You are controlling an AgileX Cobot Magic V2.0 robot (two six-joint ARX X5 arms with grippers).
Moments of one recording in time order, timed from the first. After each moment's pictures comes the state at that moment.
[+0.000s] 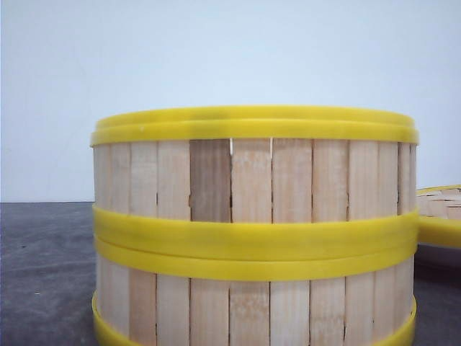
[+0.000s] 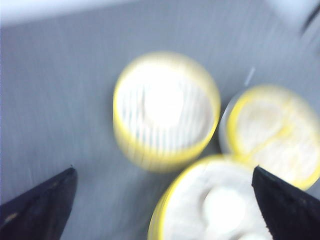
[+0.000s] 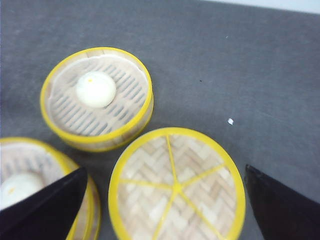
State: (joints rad) left arm -0.62 1.22 1.65 -0.98 0.00 -0.19; right arm 0.22 1.09 1.47 -1.08 -0.02 0.08
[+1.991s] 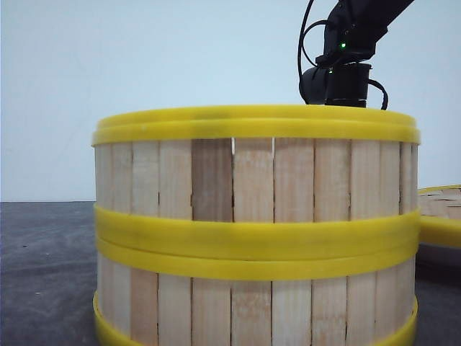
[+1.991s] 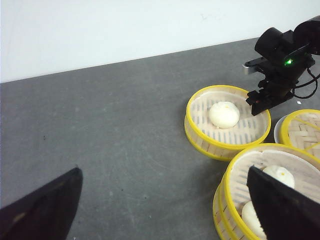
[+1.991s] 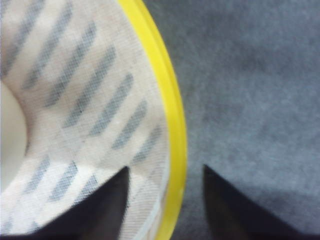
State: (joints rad) left arm -0.62 0.85 1.66 -1.27 -0.26 -0.13; right arm 0.29 2.25 2.02 -1.14 -0.02 0.19
